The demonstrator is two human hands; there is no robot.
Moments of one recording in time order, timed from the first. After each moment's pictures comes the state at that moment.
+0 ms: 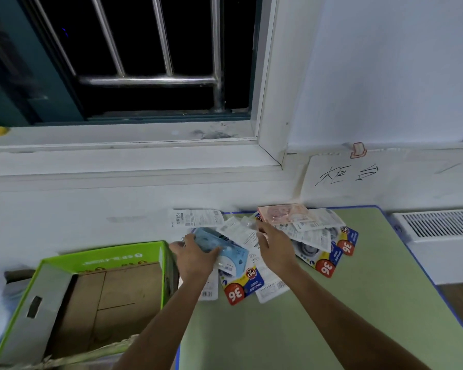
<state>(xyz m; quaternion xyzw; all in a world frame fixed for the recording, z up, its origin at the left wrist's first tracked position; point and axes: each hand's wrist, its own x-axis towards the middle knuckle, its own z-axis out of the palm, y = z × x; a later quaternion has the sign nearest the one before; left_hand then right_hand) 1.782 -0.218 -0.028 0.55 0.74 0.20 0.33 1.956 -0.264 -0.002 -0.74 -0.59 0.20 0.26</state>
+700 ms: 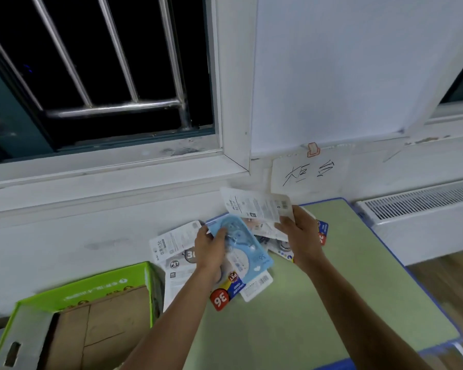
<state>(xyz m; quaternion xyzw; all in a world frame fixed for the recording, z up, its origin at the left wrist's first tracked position) 1.849 -0.239 0.021 0.41 0.56 0.41 0.59 2.006 -0.315 0.056 -0.65 -0.34 0.29 0.62</state>
